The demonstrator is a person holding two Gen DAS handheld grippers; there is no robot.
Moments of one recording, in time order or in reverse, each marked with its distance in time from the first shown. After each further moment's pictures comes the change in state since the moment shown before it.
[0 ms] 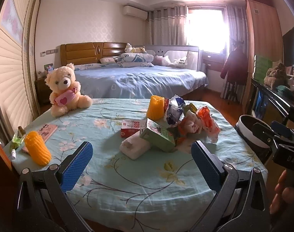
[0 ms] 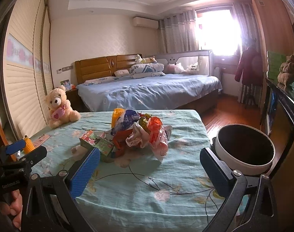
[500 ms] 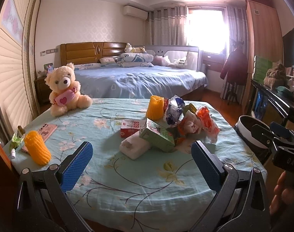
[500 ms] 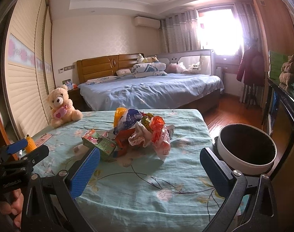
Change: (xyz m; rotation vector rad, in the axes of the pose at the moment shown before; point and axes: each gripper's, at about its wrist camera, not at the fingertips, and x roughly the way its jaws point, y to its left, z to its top) left arm -0.003 0.001 0.001 -0.004 0.001 -0.005; right arm -0.002 0.002 0.000 -0.004 0.005 0.014
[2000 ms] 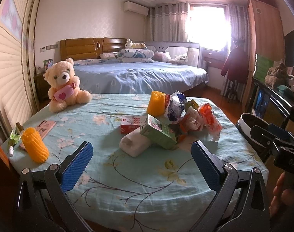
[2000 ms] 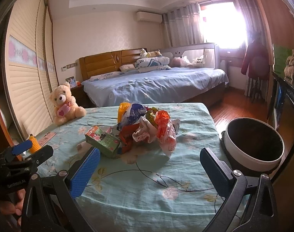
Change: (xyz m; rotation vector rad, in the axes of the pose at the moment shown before) left arm 0.012 0.003 -0.002 -0.005 0.034 0.002; right arm 0.015 -0.002 -0.002 0.023 0.046 0.043
